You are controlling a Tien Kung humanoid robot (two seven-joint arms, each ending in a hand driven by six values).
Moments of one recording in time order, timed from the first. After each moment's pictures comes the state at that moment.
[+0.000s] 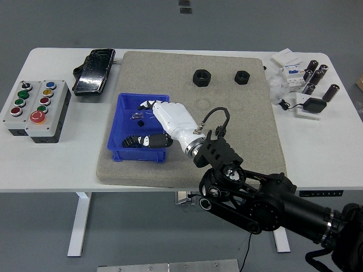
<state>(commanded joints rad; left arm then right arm) -0.04 0.10 -1.56 -0.18 1.52 0.04 0.25 0.65 -0.03 0.53 1.24 -1.97 -0.38 -0.37</state>
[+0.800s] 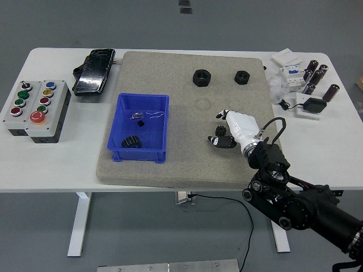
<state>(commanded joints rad) -0.04 0.09 -1.56 -0.18 1.52 0.04 0.25 0.53 -0.15 0.67 1.05 -1.98 -0.31 -0.44</state>
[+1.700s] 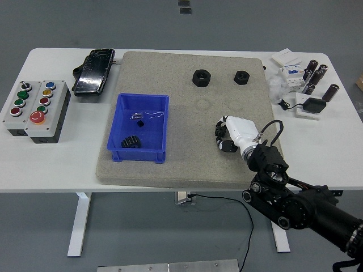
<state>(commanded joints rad) -0.05 0.09 -1.55 -0.18 1.51 0.04 0.24 0.54 -0.15 0.63 1.01 -1.95 -0.32 -0.42</state>
